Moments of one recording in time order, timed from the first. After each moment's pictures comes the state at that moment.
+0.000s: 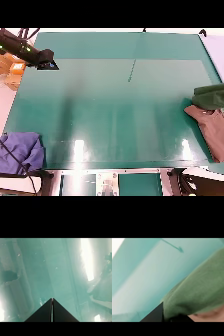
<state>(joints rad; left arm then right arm) 0.05 -1.55 1.84 1.07 -1.57 -1.39 -1.12 -1.35 1.58 -0.77 1.46 1.38</state>
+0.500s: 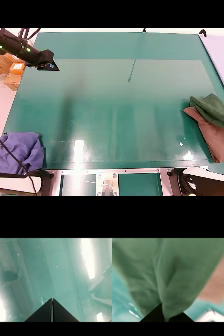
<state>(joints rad) 0.05 -1.55 1.84 1.07 -1.58 -1.36 -1.14 -1.35 1.44 -1.32 1.73 1.65</state>
